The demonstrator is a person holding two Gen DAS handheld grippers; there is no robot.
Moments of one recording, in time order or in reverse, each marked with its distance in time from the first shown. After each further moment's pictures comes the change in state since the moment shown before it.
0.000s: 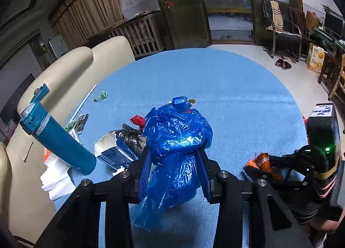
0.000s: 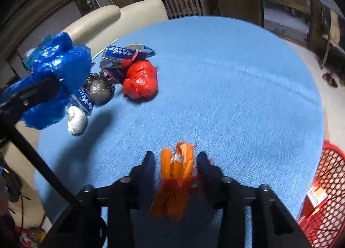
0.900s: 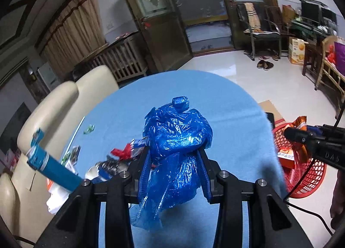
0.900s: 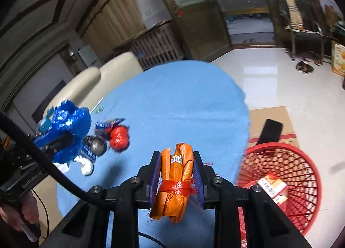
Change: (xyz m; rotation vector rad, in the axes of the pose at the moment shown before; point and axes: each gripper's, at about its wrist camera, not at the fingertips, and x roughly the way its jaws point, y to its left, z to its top) left arm -0.050 -0.072 0.033 0.146 -0.111 -0.049; right arm -0.153 -0.102 -0.019 0.255 -0.276 -0.008
